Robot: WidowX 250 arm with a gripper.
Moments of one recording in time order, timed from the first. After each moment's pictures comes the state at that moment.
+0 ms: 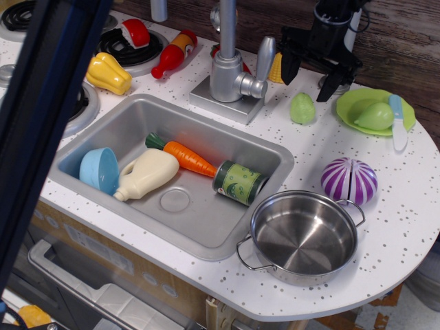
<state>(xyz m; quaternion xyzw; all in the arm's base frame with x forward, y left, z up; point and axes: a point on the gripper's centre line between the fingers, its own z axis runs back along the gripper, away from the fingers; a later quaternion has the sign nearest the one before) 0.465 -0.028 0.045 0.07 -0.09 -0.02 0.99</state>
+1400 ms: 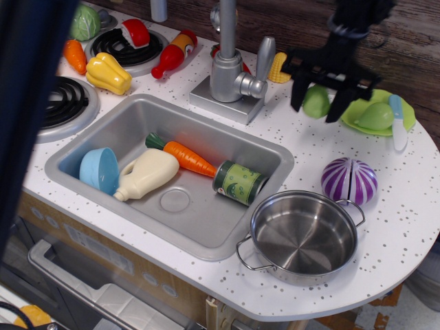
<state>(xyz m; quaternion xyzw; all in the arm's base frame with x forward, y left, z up) 0.398 -0.062 0.068 0.09 -0.02 0.11 0.99</state>
